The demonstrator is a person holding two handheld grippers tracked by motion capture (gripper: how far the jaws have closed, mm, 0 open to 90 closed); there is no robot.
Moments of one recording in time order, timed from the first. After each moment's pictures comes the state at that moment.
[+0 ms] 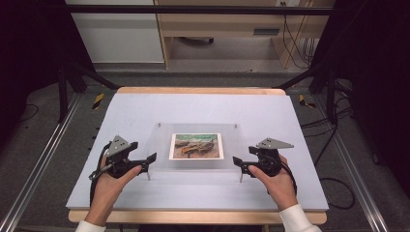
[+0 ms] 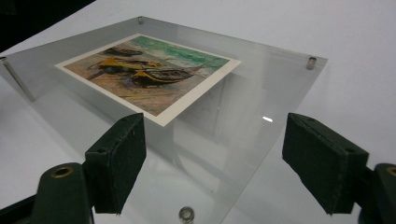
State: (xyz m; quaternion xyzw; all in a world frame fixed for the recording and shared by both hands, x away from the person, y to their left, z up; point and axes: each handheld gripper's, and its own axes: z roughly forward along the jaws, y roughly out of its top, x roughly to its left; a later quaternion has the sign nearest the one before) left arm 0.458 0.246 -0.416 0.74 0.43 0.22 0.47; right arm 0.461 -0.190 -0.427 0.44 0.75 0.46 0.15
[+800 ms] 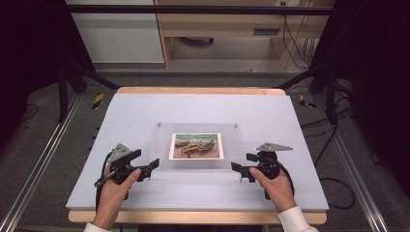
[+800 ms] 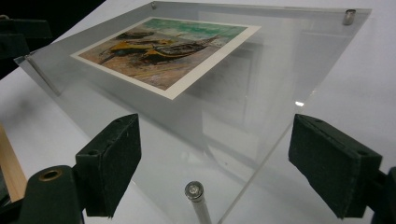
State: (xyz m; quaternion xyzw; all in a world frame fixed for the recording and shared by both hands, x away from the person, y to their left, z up) left arm 0.451 0.246 -0.447 0.73 0.45 0.18 0.49; right arm 0.463 -0.195 -0.453 0.46 0.75 0.48 0.07
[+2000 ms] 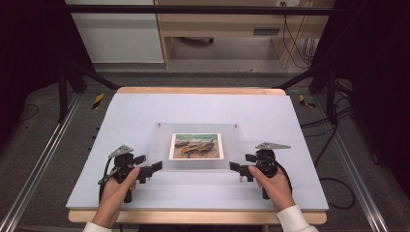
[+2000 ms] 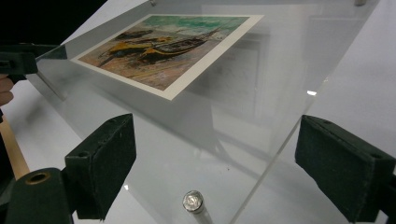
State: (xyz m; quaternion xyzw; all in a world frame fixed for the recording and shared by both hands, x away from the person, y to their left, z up) left arm 0.461 0.248 -0.463 0.71 0.49 0.07 0.50; right arm 0.470 -0.193 -0.458 0.48 0.74 0.48 0.04
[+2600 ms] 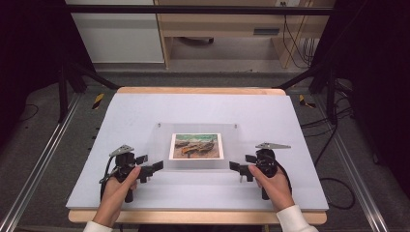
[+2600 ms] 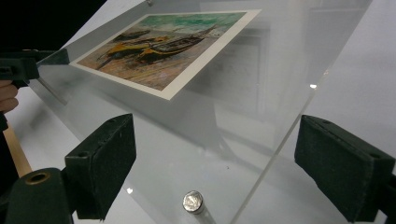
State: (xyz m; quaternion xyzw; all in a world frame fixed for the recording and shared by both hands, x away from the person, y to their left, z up) left arm 0.464 0.246 -0.464 0.71 0.49 0.06 0.50; right arm 0.471 -0.192 -0.459 0.49 0.73 0.48 0.03
